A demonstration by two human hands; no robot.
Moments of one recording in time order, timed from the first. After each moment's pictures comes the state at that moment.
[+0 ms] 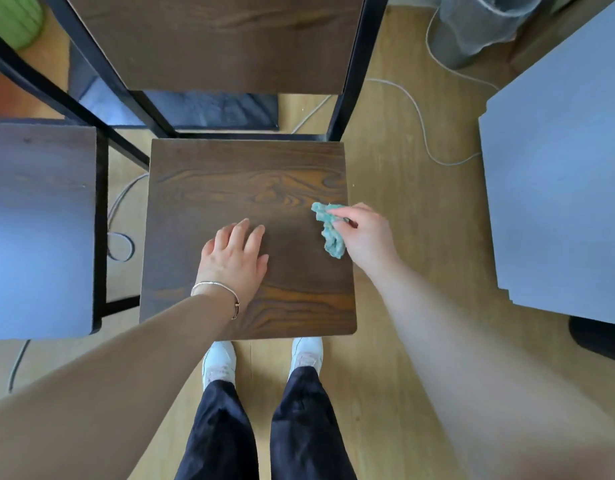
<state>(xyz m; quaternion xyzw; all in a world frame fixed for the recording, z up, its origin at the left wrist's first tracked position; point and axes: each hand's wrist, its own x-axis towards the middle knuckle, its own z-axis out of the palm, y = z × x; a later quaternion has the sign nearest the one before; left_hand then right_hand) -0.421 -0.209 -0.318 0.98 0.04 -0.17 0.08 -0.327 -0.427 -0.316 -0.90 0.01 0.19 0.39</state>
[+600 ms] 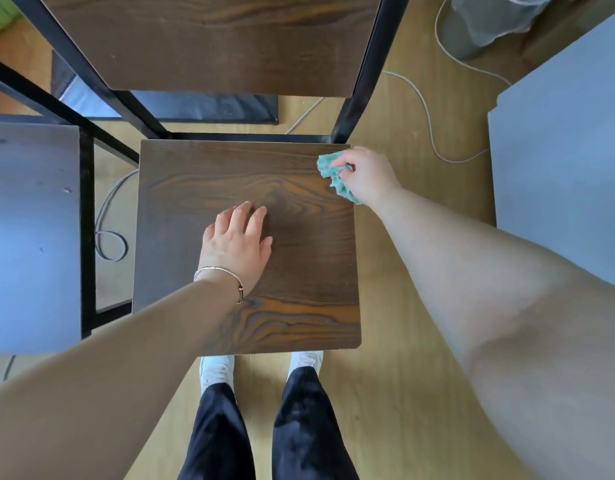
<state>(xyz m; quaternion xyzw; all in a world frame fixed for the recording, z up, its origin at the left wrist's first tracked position) -0.376 -0.205 -0.335 0.98 0.07 -0.16 0.12 -0.201 -0.409 -0.348 -0.94 -0.07 0.23 0.25</state>
